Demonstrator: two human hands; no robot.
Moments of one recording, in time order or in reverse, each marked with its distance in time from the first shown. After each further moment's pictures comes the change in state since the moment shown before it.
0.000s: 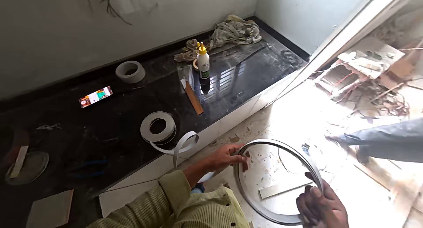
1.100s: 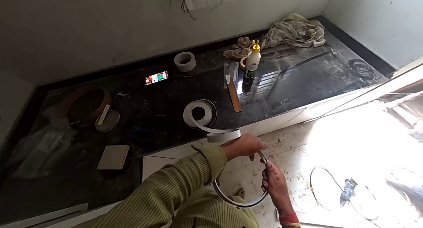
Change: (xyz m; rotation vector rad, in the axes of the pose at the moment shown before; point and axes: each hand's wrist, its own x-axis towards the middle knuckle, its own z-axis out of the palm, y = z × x) left_hand 0.012 0.024 -0.049 1.436 -0.090 -0.421; right_hand 0.060 0.162 0.077 -0.331 -0.431 0.435
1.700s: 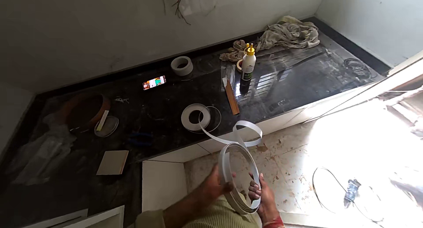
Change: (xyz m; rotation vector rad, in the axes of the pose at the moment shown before) left_hand -0.146 0.046 0.112 -1.662 0.605 -0.255; right_hand -0.004 0.050 0.029 0.805 0.119 0.493
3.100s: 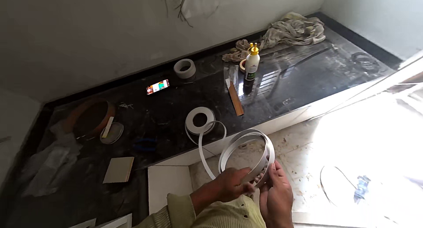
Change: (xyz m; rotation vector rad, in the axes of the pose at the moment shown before) left_hand 0.049 0.013 0.000 0.781 -0.400 0.357; right_hand -0.089 -0.025 0.117 -0.130 0.061 -0.583
